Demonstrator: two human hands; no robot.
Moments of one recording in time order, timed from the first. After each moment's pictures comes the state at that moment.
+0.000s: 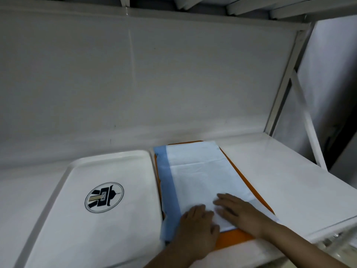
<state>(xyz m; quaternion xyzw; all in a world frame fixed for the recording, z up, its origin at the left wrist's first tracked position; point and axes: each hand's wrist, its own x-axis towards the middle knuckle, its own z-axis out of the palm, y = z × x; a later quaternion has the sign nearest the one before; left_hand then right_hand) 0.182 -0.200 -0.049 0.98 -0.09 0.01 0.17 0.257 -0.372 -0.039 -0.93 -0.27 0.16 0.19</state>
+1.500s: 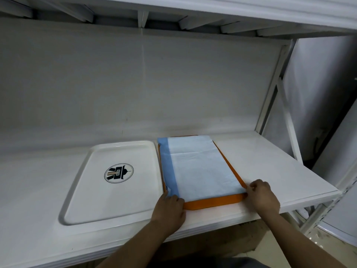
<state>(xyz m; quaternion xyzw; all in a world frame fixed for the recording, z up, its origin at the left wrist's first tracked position) 0.105 -0.171 -0.049 0.99 -0.10 0.08 0.01 0.204 -0.445 -0.024 -0.96 0.06 -0.08 0.25</state>
